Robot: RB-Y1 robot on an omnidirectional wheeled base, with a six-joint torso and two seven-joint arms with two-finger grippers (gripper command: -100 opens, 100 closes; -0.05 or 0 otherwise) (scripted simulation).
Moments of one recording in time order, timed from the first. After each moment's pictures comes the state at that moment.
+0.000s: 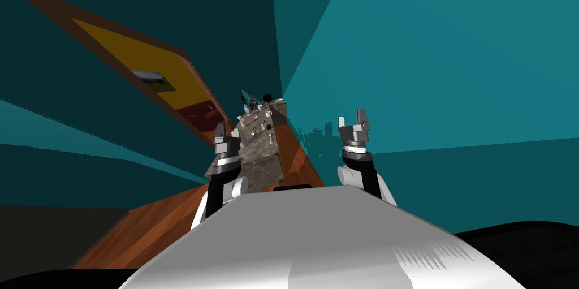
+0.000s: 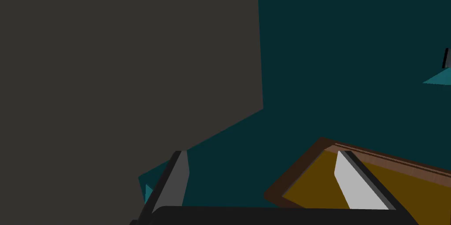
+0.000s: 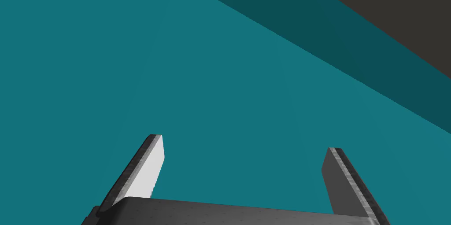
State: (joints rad) left arm 0.49 -0.01 0.05 -2.33 -0.02 -0.40 -0.04; right arm 0.45 0.00 -0.07 -2.37 0.12 -0.45 -0.15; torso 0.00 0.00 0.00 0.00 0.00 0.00
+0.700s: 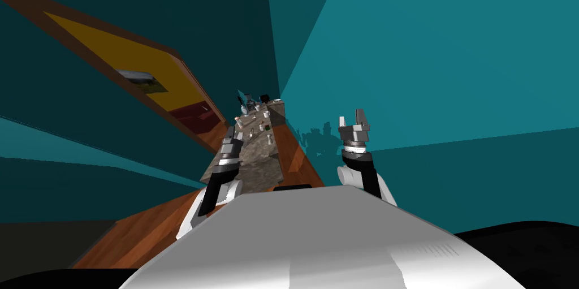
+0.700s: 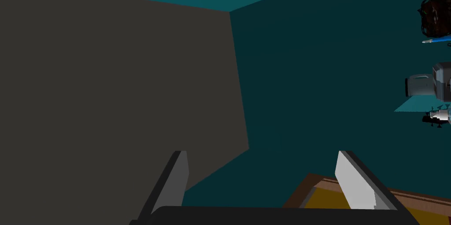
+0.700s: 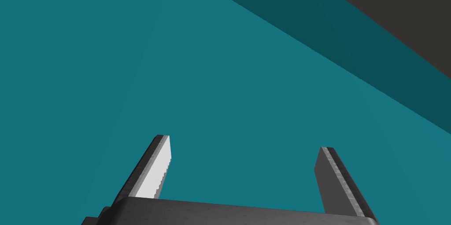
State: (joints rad) left arm 0.49 0.18 0.07 -2.26 0.00 -0.35 -0.03; right arm 0.45 0.00 -0.07 -2.37 0.12 -0.45 -0.15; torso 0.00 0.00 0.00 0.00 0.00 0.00
